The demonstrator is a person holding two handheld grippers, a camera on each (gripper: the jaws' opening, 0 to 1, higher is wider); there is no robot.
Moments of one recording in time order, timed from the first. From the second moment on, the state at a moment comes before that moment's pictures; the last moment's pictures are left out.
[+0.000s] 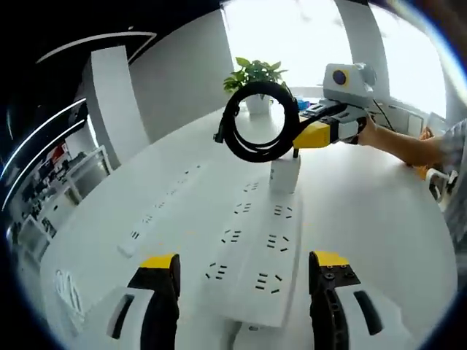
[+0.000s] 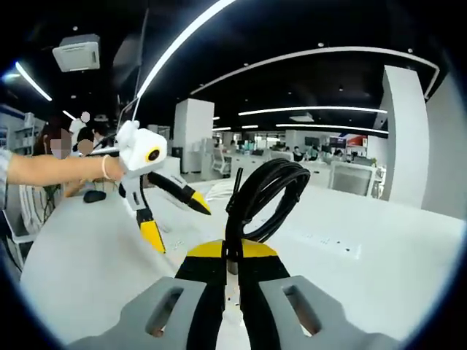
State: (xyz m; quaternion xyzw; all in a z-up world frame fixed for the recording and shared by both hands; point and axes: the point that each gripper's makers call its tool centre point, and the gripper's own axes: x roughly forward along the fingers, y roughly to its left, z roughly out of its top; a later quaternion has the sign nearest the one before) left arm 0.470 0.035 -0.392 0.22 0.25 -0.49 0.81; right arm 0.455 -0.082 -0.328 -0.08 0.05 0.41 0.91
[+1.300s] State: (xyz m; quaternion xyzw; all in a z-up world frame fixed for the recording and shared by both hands) left arm 0.457 0.018 -0.435 0.38 0.46 -0.48 0.64; right arm 0.458 -0.080 -0.329 -0.07 0.05 0.41 0.91
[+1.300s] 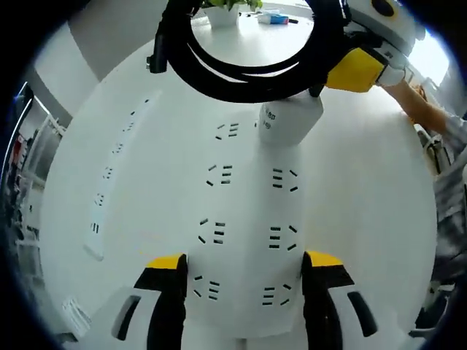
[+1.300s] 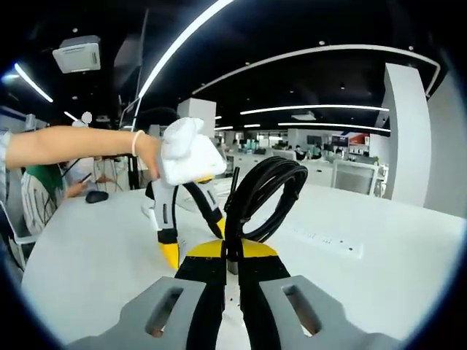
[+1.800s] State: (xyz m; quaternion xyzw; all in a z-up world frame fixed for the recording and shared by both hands) left arm 0.457 0.021 -0.439 0.42 0.49 -0.48 0.59; right arm 0.454 -0.078 -0.330 -0.08 0.04 0.41 0.91
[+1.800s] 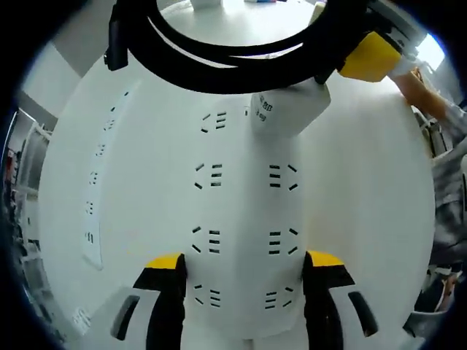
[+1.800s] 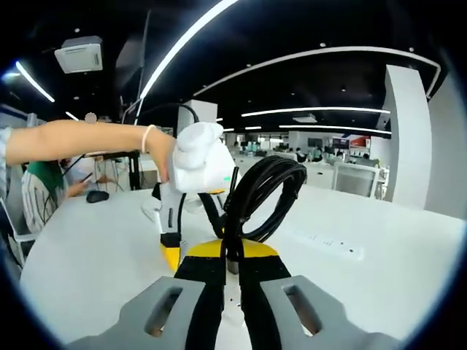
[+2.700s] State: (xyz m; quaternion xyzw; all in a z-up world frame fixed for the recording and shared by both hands) left arm 0.457 0.019 -0.441 0.47 0.51 -0.49 0.53; right arm 0.433 -0.074 -0.343 -0.36 0.08 0.51 0.77
